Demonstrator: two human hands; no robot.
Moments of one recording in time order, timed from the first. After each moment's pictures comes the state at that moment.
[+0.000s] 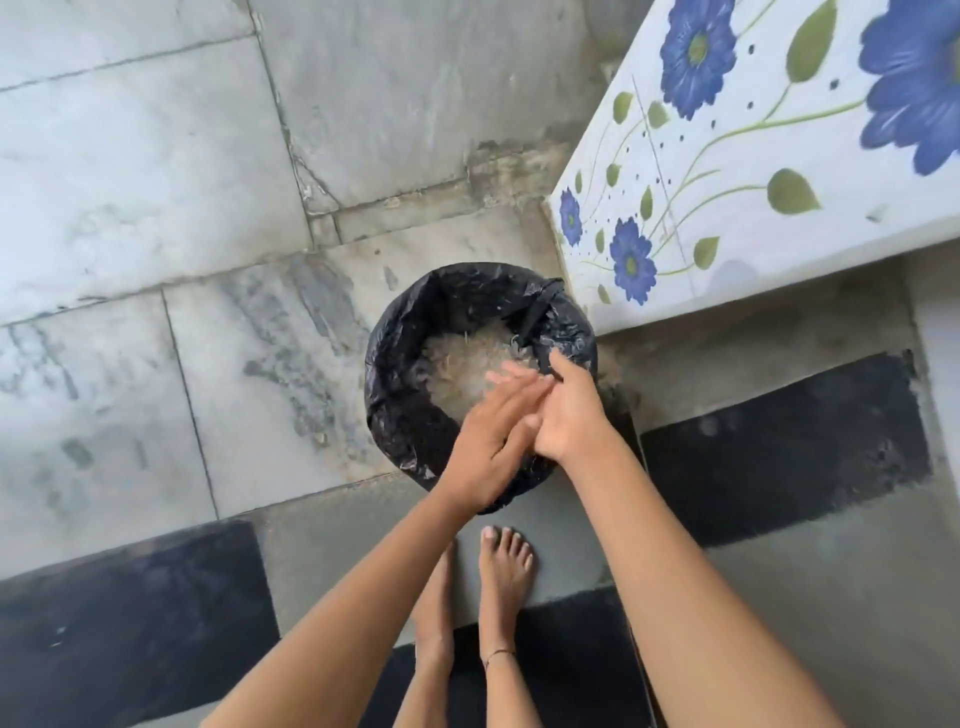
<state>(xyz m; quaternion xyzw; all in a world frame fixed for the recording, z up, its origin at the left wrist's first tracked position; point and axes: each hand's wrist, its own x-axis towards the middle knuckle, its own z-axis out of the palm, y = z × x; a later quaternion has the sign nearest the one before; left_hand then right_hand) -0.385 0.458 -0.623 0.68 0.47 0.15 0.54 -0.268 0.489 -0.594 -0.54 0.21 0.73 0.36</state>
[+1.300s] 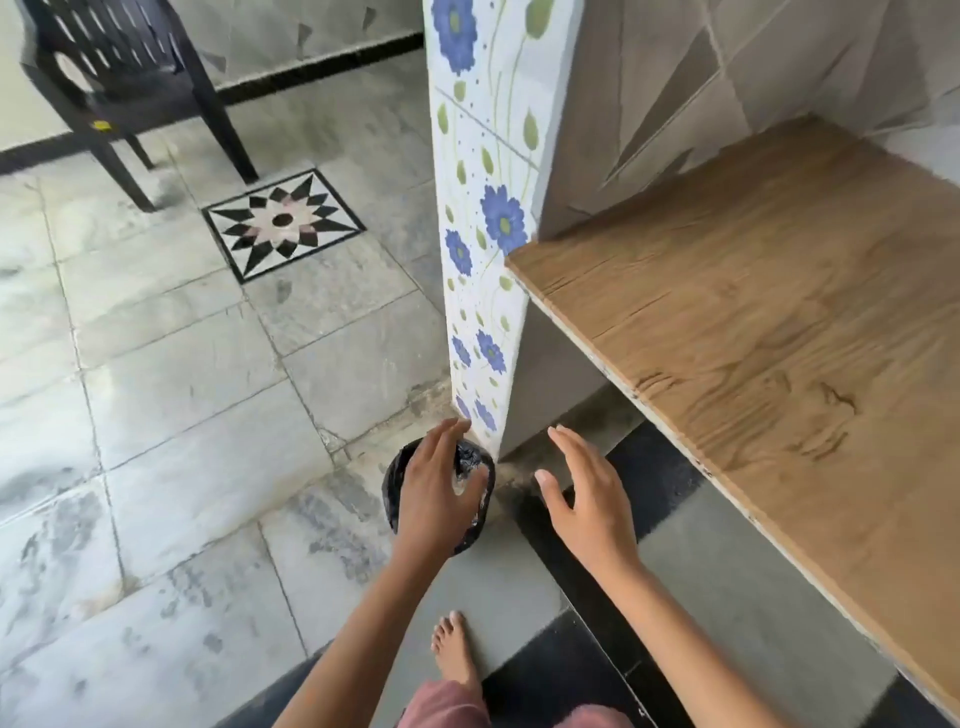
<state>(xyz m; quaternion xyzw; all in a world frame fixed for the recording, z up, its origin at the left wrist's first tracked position) -0.409 0.347 -0.109 0.79 0.47 0.21 0.34 -0.257 0.250 -0.117 -0.78 -0.52 0.10 0.34</state>
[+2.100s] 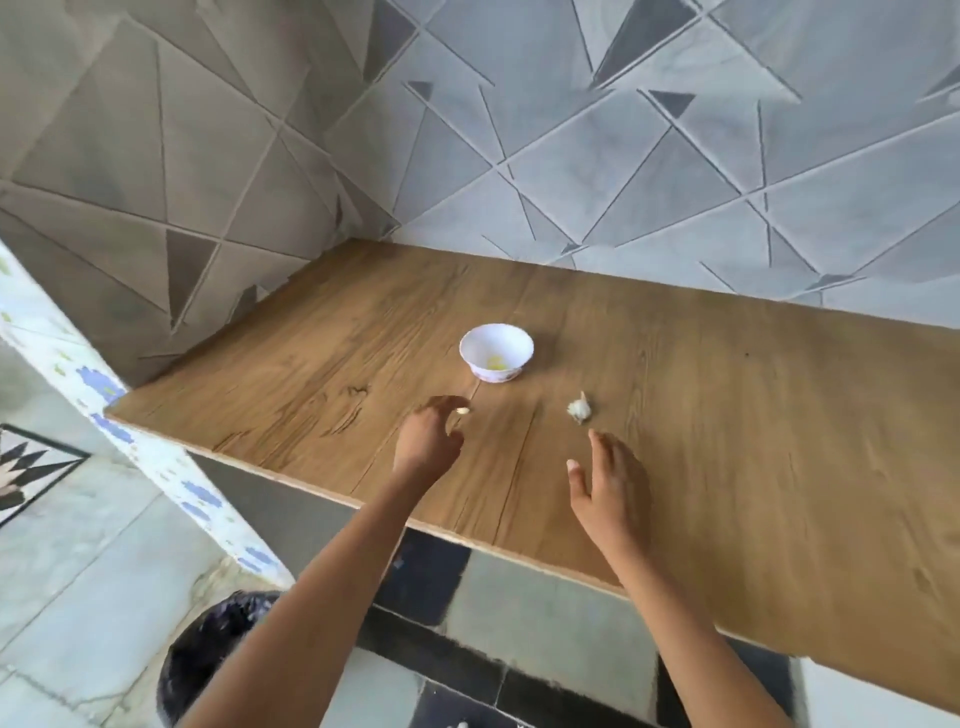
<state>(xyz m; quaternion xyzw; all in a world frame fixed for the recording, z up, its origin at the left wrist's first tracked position) -0.120 0.065 0.010 0.94 0.14 0.12 0.27 -0.082 -0.154 -0.033 -0.96 -0.15 -0.08 0.24</state>
